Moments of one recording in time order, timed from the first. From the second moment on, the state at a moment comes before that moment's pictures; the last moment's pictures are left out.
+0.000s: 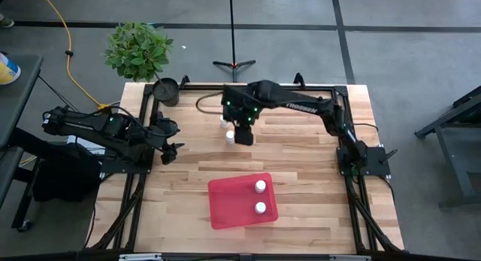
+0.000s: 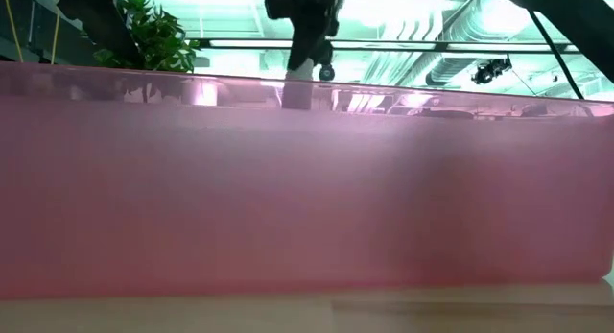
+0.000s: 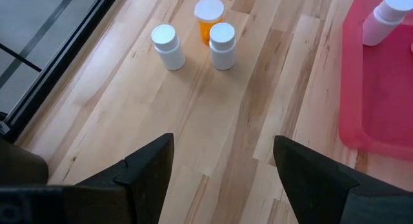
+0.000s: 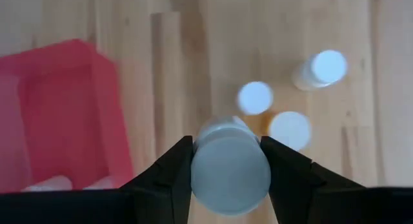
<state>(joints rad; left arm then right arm) -0.21 0.78 0.89 -1.03 -0.46 -0.43 -0.18 2.18 2.36 -1.35 -0.16 -0.08</state>
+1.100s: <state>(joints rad) -0.21 0.78 0.89 -1.08 -0.44 -0.51 0.26 2.19 2.09 -1.05 -0.04 0.26</state>
